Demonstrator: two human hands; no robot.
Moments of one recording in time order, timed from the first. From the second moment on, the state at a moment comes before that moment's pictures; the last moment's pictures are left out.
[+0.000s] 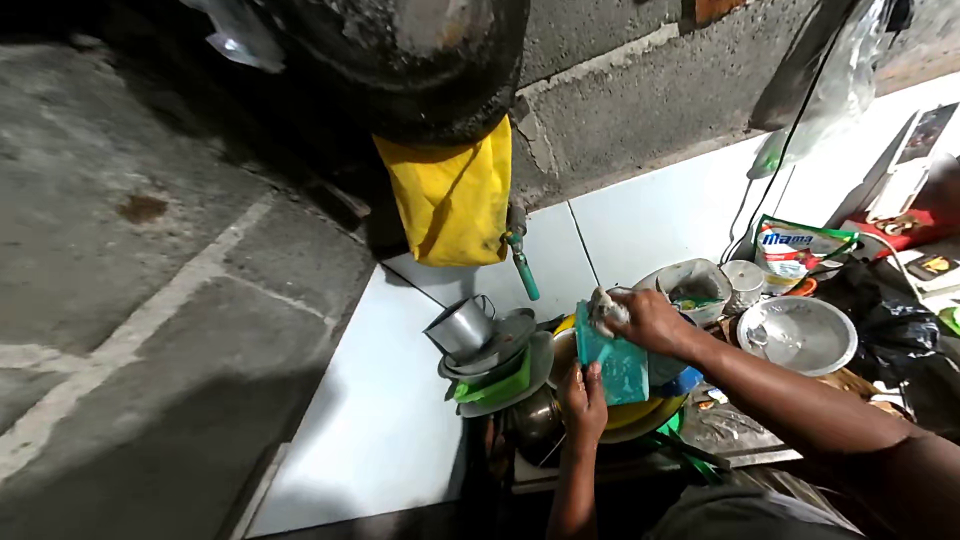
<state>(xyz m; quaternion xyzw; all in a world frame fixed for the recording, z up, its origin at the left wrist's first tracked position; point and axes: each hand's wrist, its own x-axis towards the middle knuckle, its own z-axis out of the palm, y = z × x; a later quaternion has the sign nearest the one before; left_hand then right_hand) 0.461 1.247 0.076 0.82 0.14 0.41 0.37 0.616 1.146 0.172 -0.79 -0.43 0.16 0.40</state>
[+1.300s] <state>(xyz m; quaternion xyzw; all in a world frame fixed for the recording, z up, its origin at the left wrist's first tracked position) 0.500 1.210 0.122 0.53 0.31 0.50 0.61 0.555 1.181 0.065 -0.53 -0.50 -0.17 0.66</state>
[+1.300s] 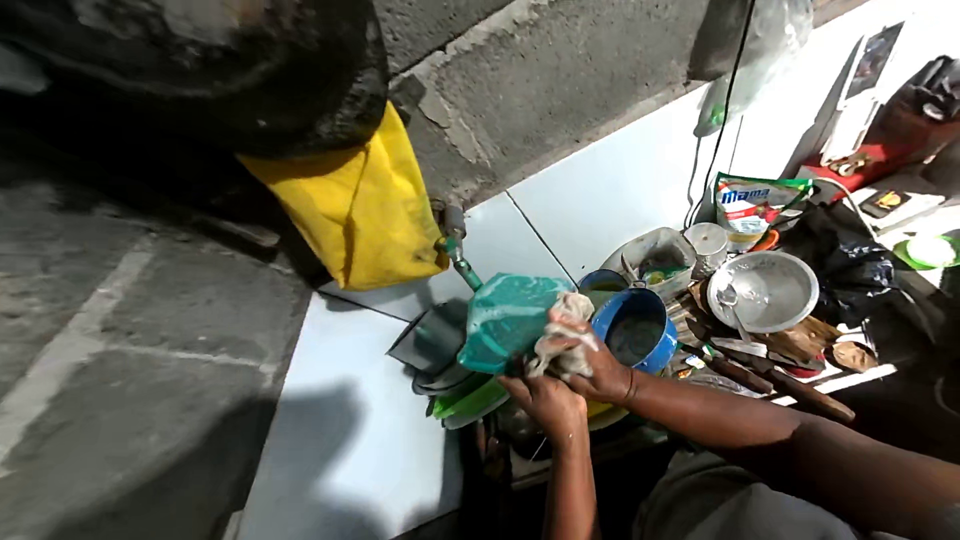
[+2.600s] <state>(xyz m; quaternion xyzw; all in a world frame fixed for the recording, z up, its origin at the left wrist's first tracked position) 0.491 1.318 0.169 0.90 -0.01 0.19 0.40 0.696 1.142 0.222 -0.69 -0.57 0.34 0.28</state>
